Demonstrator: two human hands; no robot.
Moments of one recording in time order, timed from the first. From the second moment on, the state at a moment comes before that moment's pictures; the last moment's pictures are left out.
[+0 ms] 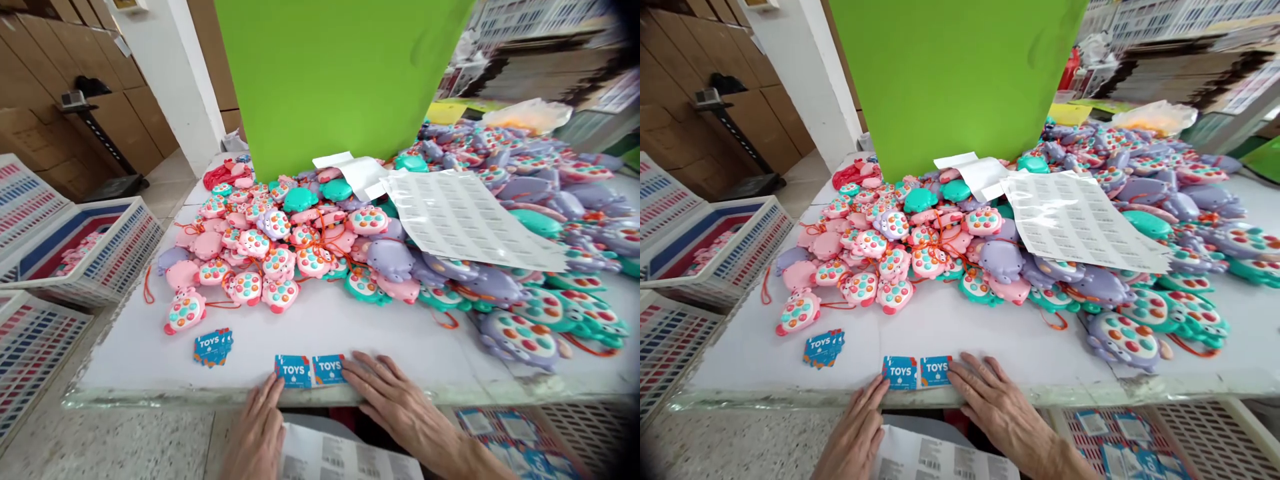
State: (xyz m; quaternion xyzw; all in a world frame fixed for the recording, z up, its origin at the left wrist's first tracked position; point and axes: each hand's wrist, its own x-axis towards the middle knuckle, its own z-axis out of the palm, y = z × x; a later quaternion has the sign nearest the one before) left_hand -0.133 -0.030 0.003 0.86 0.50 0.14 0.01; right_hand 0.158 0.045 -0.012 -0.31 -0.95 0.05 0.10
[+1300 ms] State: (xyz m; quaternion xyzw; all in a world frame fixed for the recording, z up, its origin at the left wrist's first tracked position) left_hand -0.139 -0.020 0.005 0.86 0.49 0.12 0.06; right_hand 0.123 0.042 0.008 -0.26 -0.96 0.04 0.08
